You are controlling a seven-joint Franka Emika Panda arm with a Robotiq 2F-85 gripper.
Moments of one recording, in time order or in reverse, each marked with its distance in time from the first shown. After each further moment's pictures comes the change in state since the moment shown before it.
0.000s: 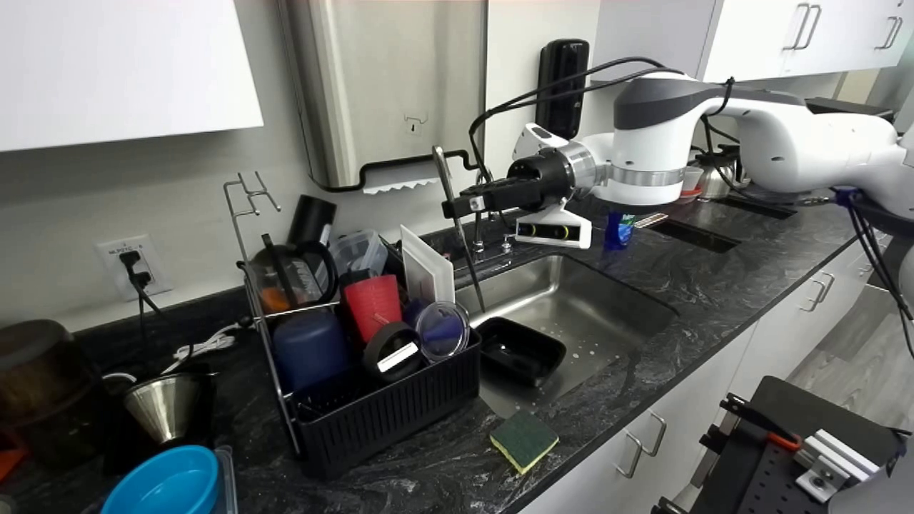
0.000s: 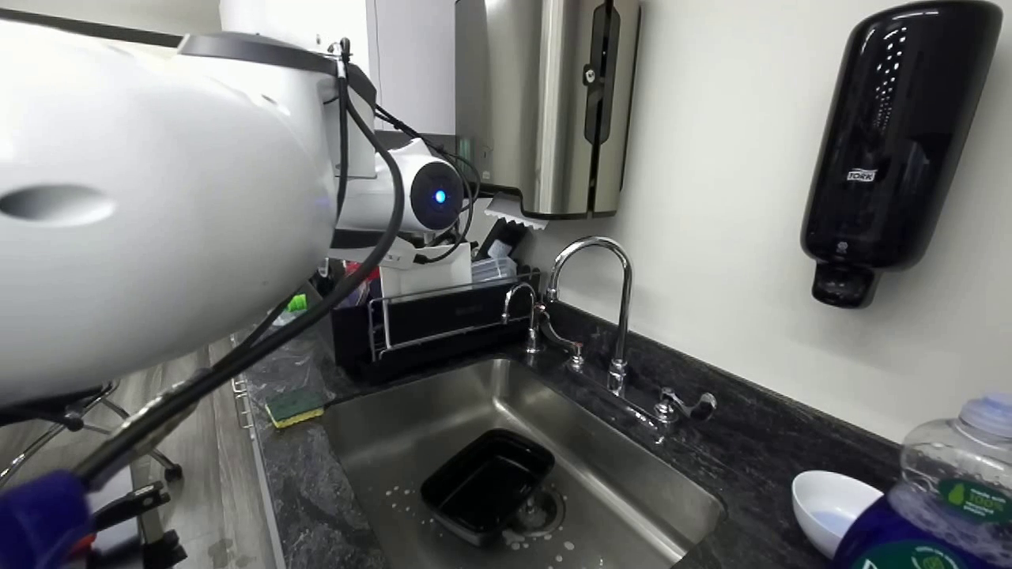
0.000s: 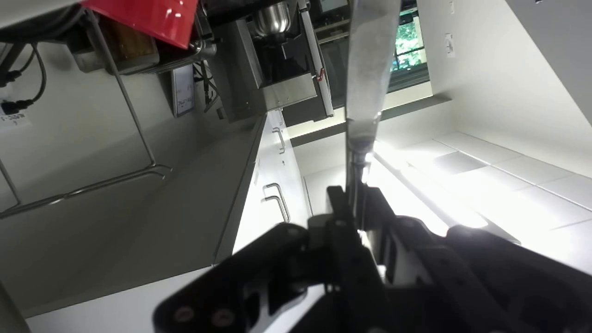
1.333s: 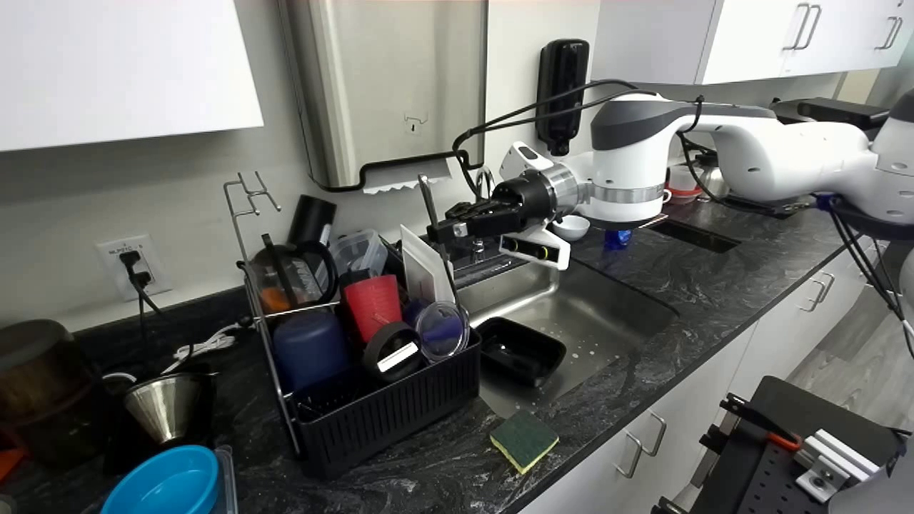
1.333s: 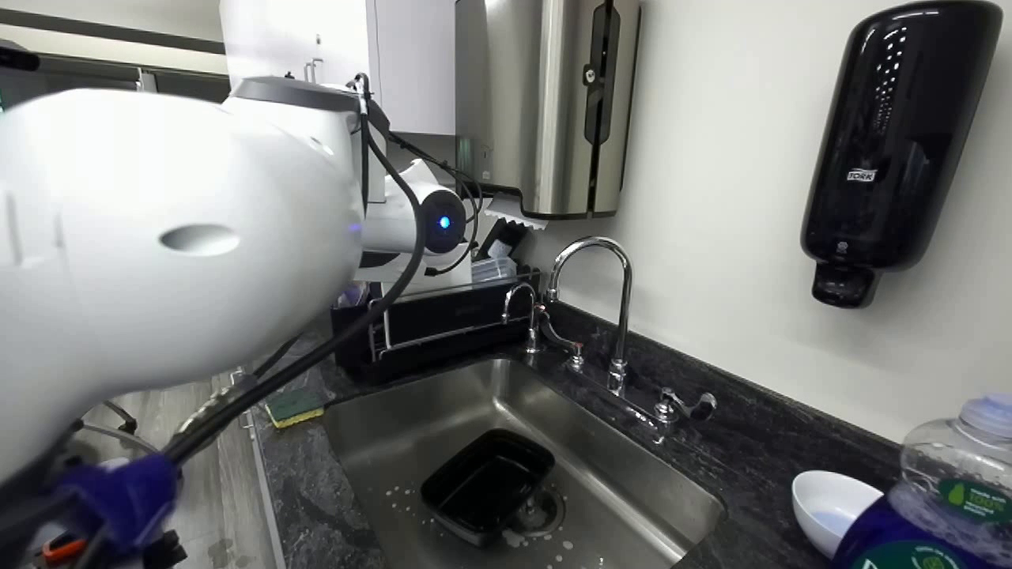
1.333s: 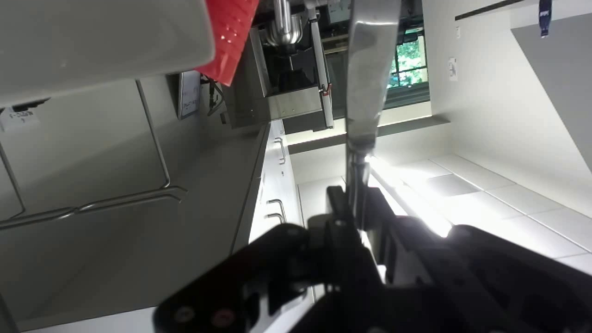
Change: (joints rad) arm 0.076 0.000 -0.068 0.048 0.000 0.031 -0.151
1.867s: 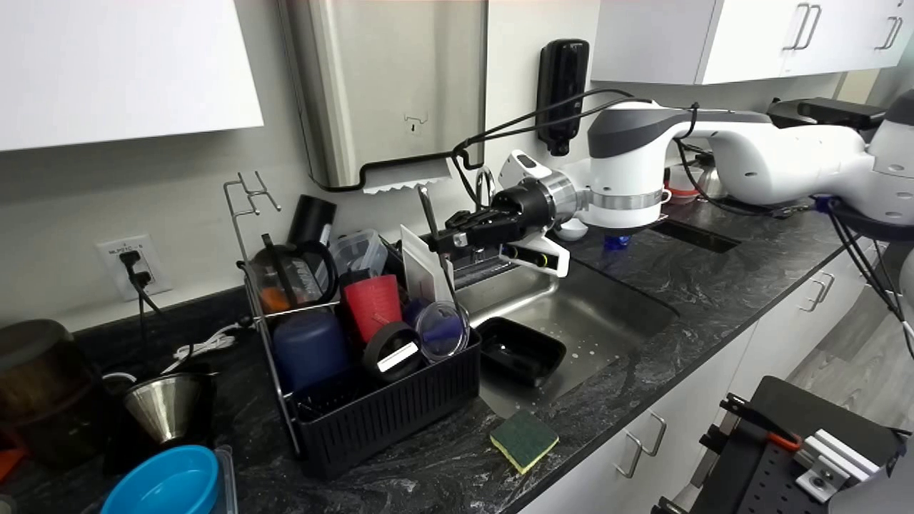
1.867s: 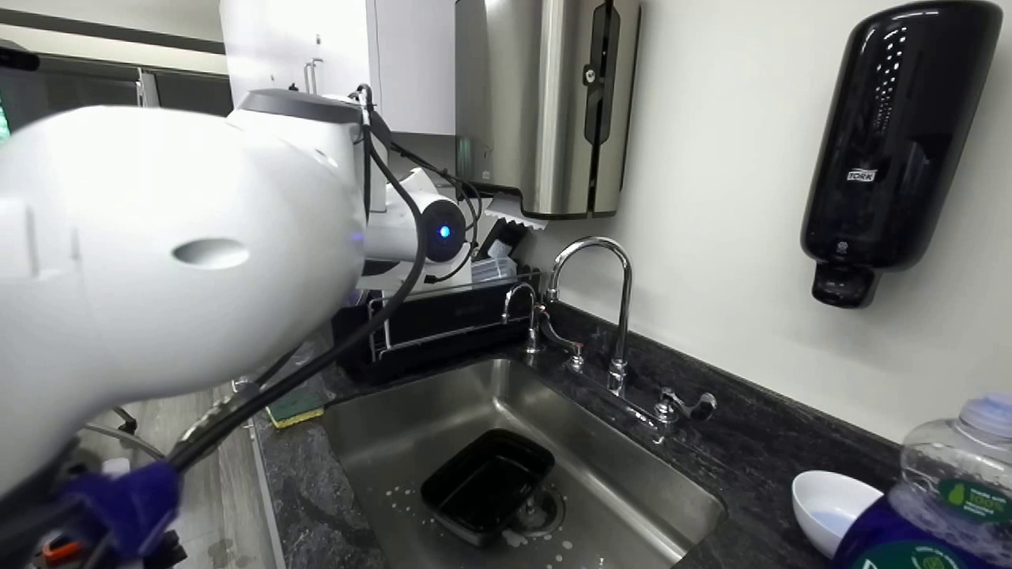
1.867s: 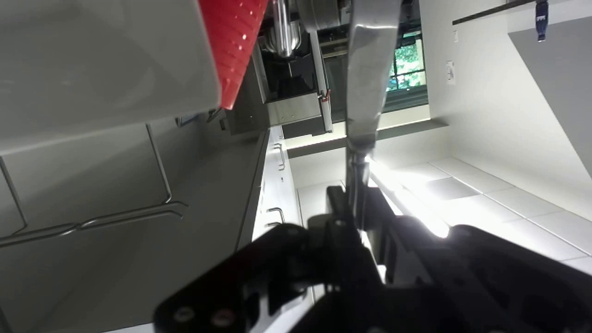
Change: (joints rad) arm 0.007 0.000 -0.024 0.002 -0.006 -0.003 -0.012
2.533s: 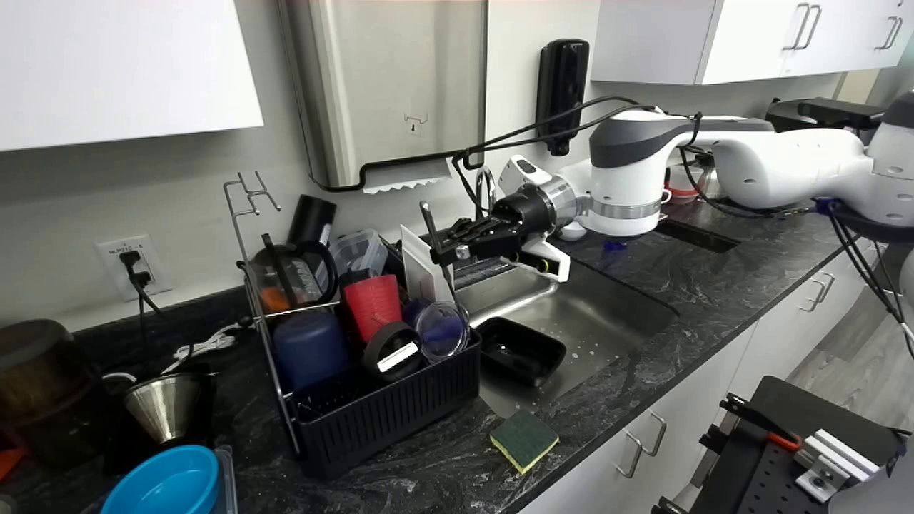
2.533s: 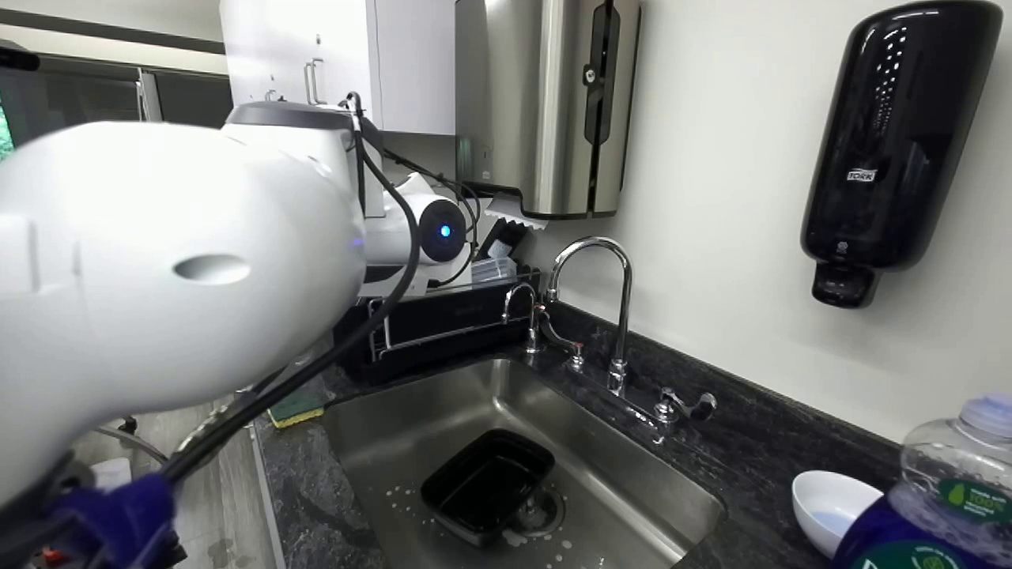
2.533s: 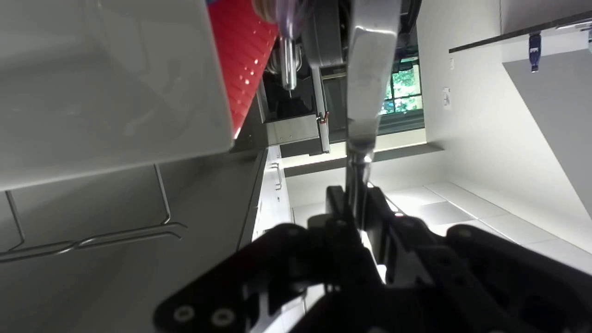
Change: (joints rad) arm -0.001 0.000 -0.025 0.000 -0.110 -0.006 0.039
